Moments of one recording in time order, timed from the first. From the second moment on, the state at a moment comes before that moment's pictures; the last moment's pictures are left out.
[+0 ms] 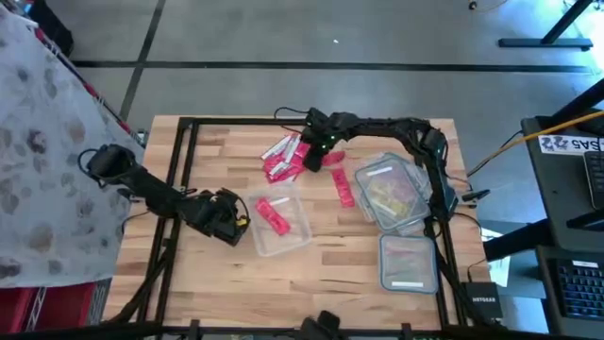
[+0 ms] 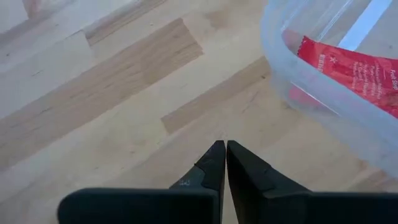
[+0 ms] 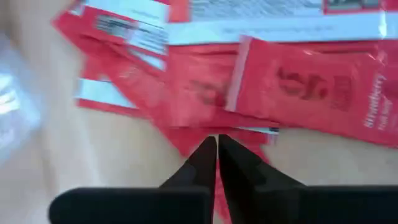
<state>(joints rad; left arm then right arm) -0.41 1.41 0.65 -0.75 -0.66 -1.40 -0.51 2.10 1.52 -0.58 -0.27 -0.06</state>
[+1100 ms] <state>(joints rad) -0.41 1.41 0.65 -0.75 -0.65 -1.38 -0.45 2.13 1.50 -0.83 -0.09 -0.63</state>
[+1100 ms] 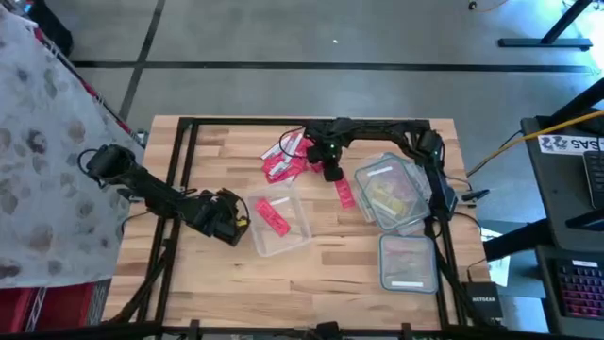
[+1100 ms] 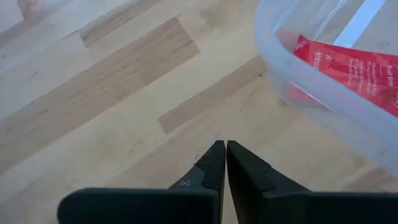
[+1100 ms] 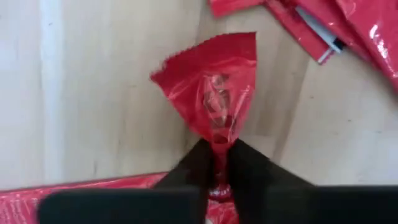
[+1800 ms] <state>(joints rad) -0.44 1.41 0.70 -1.10 -0.62 -1.61 -0.12 2.04 1.57 -0.27 -0.39 0.13</state>
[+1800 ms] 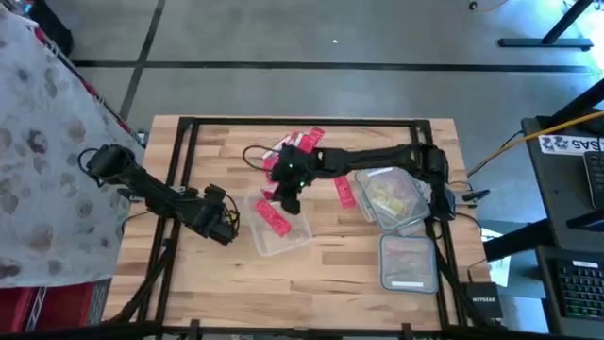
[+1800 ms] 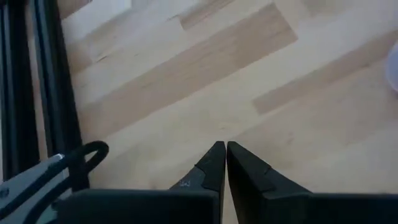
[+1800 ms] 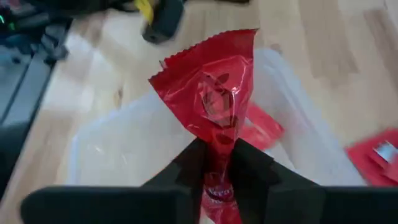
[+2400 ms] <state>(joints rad) -0.47 1.41 0.70 -1.08 -0.66 -1.62 -0.29 1.97 1.57 -0.82 -0.04 0.12</state>
